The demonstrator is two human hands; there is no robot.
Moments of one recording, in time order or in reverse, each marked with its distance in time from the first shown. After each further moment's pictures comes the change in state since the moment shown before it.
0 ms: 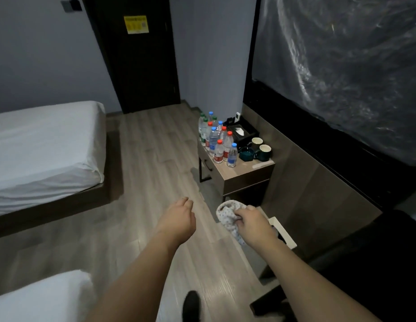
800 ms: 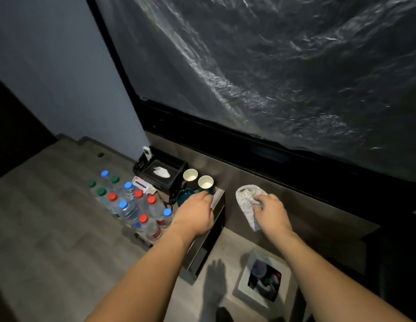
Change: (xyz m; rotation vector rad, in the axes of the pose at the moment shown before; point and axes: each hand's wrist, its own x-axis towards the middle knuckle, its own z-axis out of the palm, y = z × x) left_hand 0.526 0.193 0.026 0.159 -0.299 0.721; right_hand 0.359 0.196 -0.134 0.287 0.488 0.751
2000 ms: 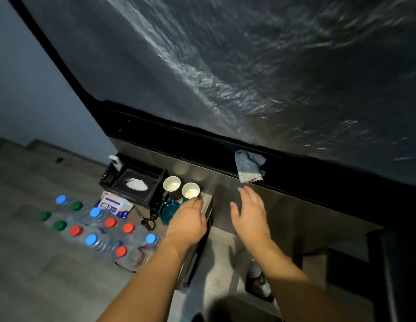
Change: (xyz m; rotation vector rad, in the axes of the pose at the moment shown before) left_hand 0.104 -0.046 0.036 -0.139 -0.037 0.011; right_hand 0.076 -0.034 0.059 0.044 0.175 -0.024
